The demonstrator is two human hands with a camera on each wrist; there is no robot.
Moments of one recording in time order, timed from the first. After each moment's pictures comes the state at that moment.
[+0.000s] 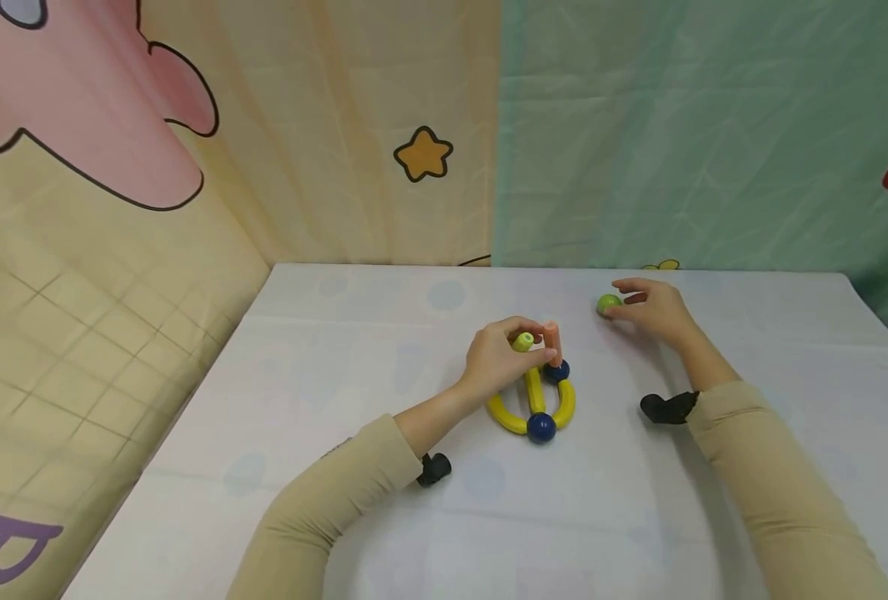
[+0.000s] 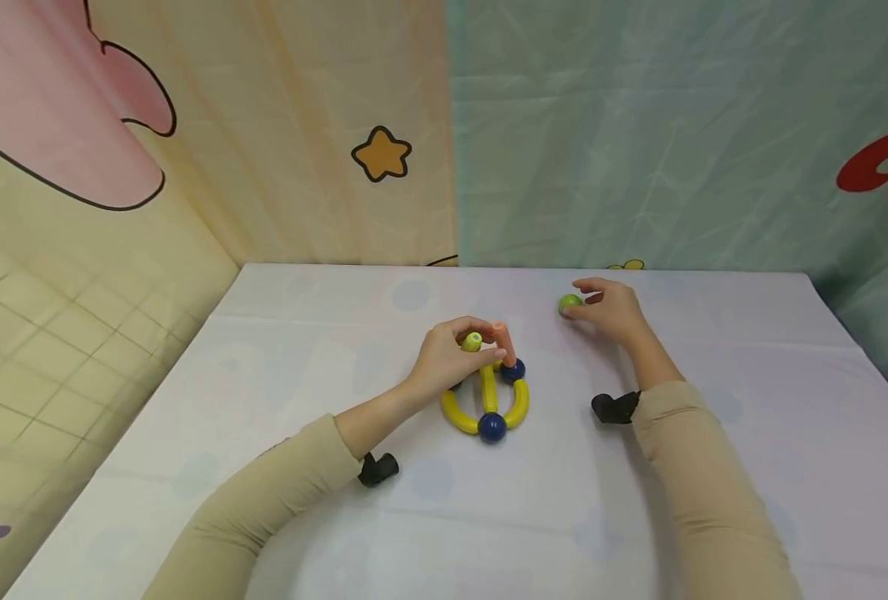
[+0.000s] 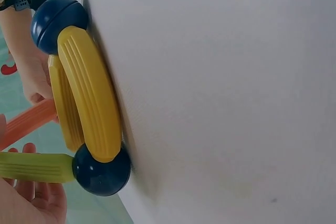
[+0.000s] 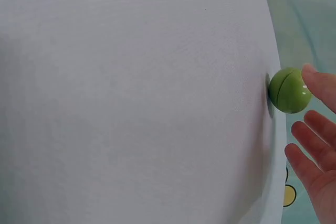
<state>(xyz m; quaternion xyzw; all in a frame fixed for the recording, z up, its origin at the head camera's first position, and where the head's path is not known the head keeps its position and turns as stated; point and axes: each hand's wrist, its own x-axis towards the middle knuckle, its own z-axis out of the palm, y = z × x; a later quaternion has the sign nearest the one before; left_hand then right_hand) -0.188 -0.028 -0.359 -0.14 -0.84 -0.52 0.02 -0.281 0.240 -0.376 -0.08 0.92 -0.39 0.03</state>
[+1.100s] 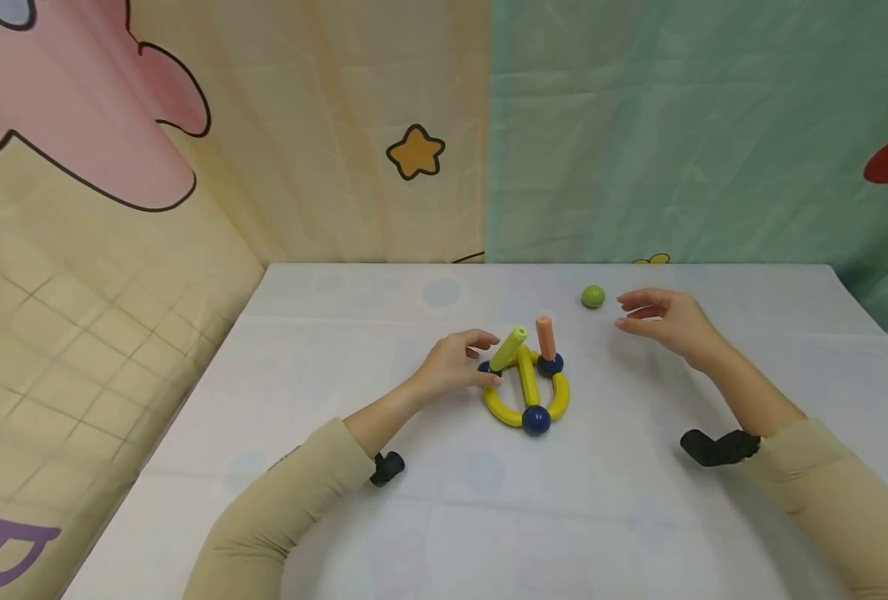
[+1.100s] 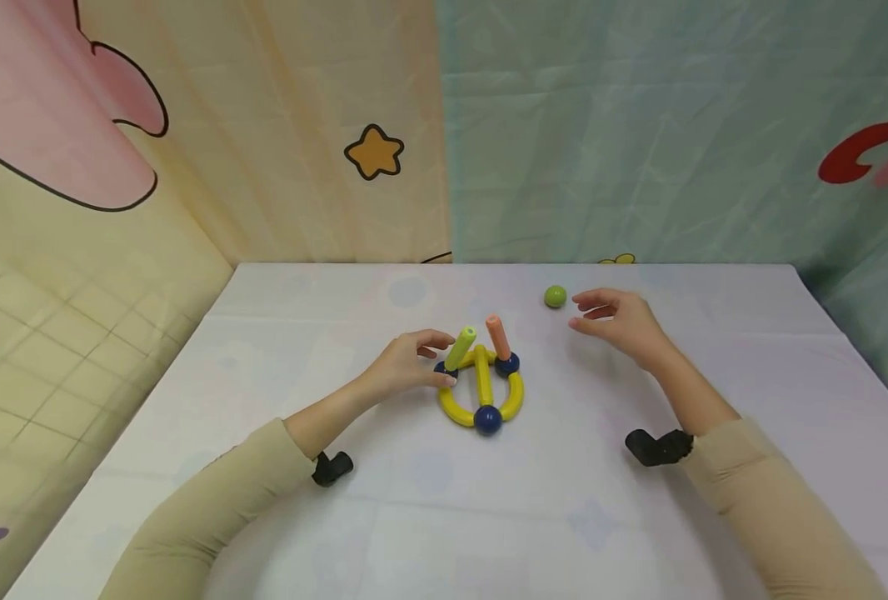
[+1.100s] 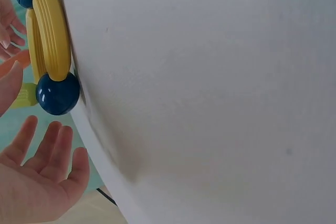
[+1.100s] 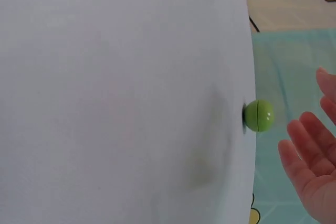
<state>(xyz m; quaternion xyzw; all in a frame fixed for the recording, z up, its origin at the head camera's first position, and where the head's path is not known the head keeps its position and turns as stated) -0.189 -0.082 -0.365 -0.15 -0.90 -0.40 -0.12 -0.223 0.249 -0.352 -0.12 0.90 -0.42 0.04</state>
